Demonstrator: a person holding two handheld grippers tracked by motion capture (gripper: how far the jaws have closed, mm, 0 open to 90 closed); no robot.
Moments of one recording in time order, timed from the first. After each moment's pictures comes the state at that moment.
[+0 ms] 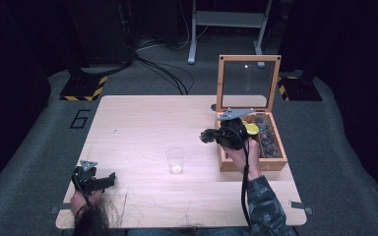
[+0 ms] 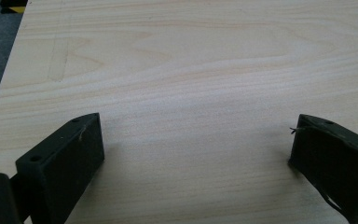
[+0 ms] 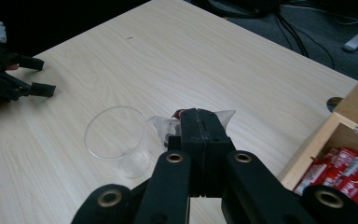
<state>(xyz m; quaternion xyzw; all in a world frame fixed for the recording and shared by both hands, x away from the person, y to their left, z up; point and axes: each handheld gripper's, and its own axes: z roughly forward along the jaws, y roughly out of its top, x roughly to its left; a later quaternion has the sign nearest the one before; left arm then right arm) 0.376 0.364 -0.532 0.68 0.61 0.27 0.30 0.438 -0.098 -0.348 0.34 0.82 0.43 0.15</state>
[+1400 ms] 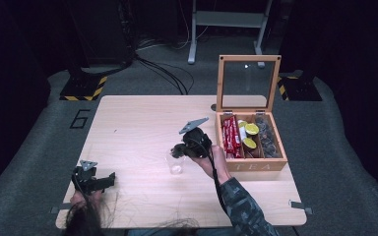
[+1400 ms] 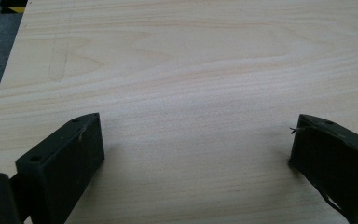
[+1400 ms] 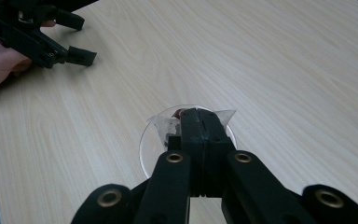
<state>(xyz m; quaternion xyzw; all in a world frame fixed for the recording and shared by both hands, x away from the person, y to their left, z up) 0.375 0.364 -0.532 0.68 0.61 0.26 0.29 0.446 -0.007 -0.395 0.27 0.88 0.38 0.08</state>
